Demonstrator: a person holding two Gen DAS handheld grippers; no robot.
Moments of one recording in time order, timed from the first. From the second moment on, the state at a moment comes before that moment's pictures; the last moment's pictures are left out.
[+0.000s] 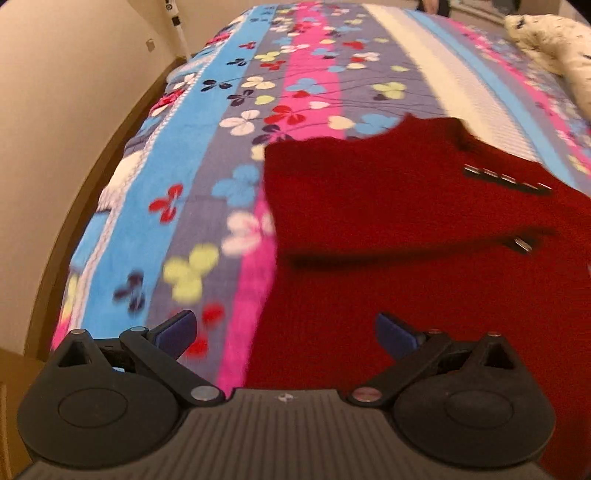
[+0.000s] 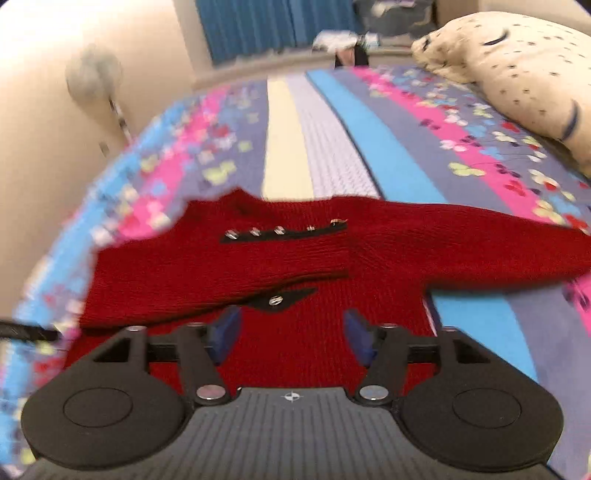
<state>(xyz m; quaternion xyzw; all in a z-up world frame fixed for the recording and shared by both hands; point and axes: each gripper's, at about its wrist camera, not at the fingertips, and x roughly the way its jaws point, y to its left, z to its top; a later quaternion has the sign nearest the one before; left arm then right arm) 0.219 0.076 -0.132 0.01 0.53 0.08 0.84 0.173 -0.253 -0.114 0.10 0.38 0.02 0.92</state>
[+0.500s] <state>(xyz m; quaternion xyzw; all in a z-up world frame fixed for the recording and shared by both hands) 0.060 0.028 -0.051 0.01 0.50 0.04 0.86 0.010 -0.275 -0.053 0.12 0.34 -0.02 0.93</state>
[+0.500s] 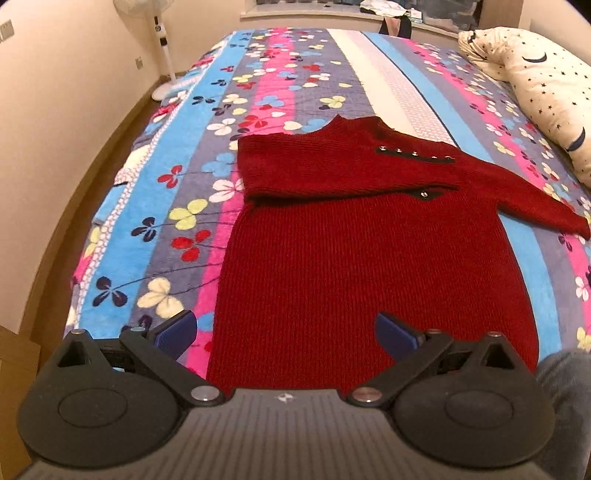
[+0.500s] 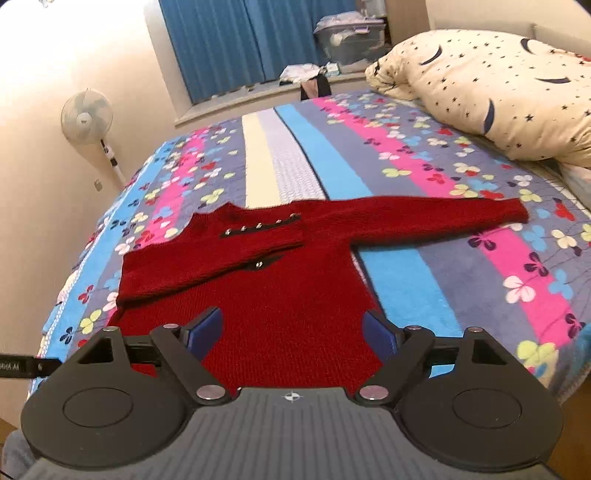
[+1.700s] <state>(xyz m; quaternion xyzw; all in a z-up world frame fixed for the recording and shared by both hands) 0.093 -0.002 -0.079 0.04 0.55 0.03 0.83 0.077 -0.404 -0.111 0.35 0.34 -0.09 0.87</state>
